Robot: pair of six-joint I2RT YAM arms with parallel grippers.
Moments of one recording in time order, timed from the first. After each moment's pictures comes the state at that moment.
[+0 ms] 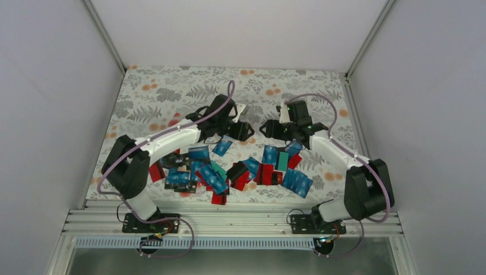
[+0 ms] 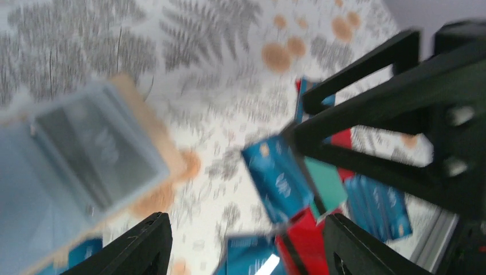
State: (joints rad) left arm -0.71 1.72 1.27 -0.32 0.32 -0.35; right arm 0.35 1.45 0.93 -0.33 -0.36 0.47
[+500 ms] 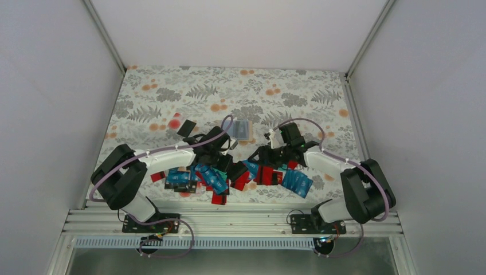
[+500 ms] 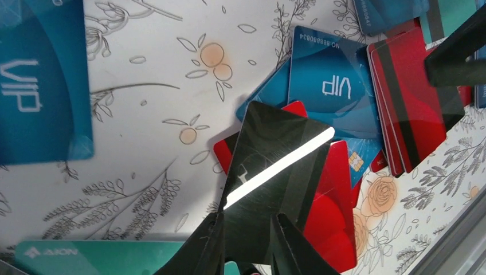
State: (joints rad) left arm -0.79 1.56 0.86 -0.38 0.24 -0.37; right arm 0.44 1.39 0.64 -0.25 -0.75 0.56
